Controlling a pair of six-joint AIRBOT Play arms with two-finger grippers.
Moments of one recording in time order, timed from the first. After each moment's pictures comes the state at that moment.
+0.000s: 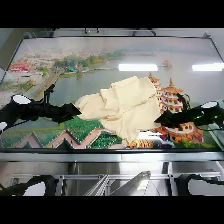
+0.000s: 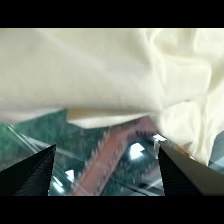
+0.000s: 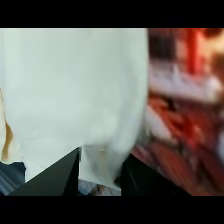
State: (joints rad) left arm 0.10 -1.37 0.81 0.74 -1.08 -1.12; right arm -0.25 -1.50 0.74 -0.64 1.15 0.93
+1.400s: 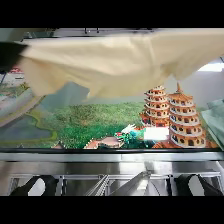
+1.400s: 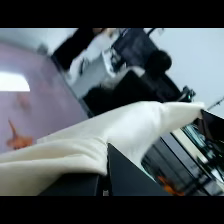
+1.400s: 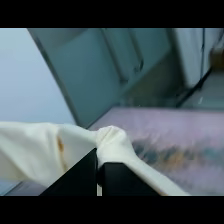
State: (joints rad) left arm 0.48 -0.86 1.13 -0.02 -1.40 -0.97; right arm -0.67 -0.71 1.09 0.12 1.35 0.62
